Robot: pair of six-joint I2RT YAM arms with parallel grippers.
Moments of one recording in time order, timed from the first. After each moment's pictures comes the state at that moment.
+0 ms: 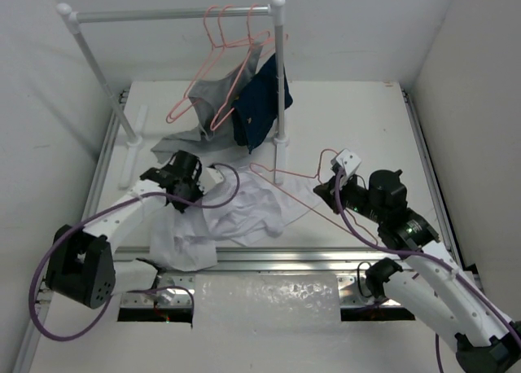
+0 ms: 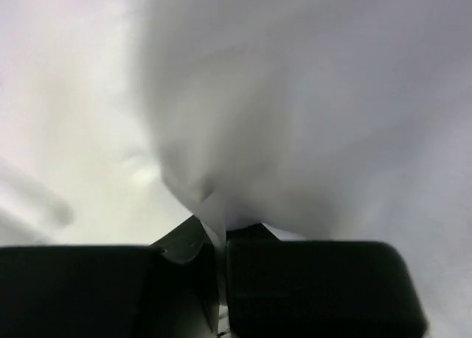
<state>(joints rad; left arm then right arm) -0.34 1.27 0.77 -0.75 -0.05 0.61 0.51 0.65 0.62 -0.29 -0.28 -0.08</state>
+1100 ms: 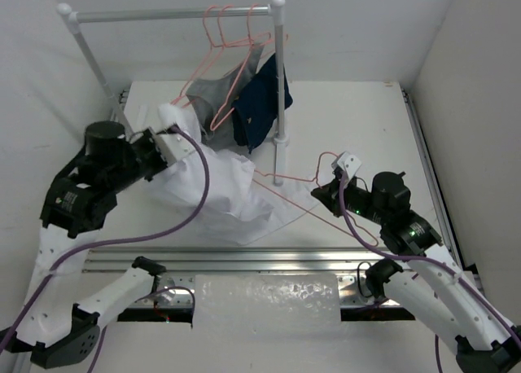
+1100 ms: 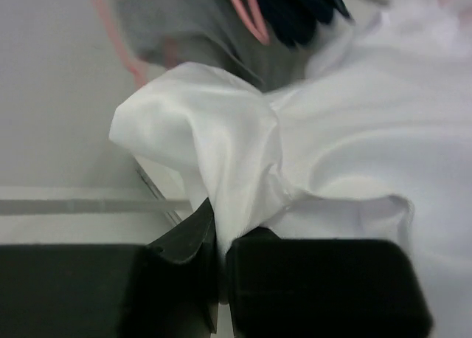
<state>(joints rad) -0.30 0.94 1.49 -0.99 0.15 0.77 0.51 0.62 0.62 -0.29 -0.37 -0.08</state>
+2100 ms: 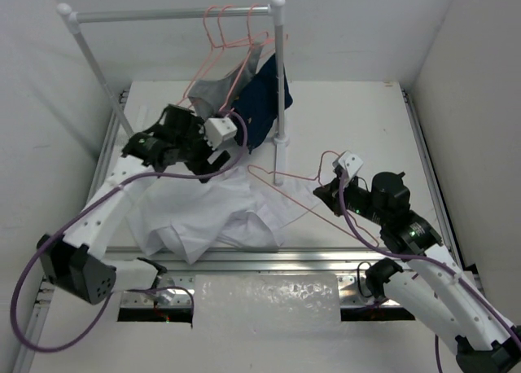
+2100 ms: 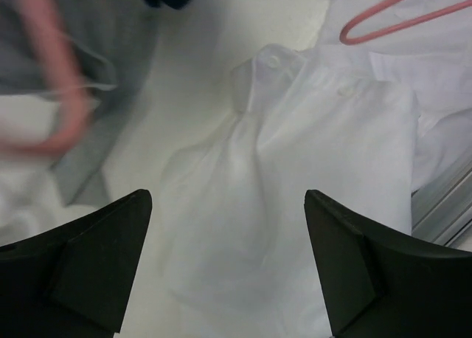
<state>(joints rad) -0.35 1.23 1.34 -0.92 0.21 0.53 0.51 0.62 0.62 -0.30 -0.32 -0.07</state>
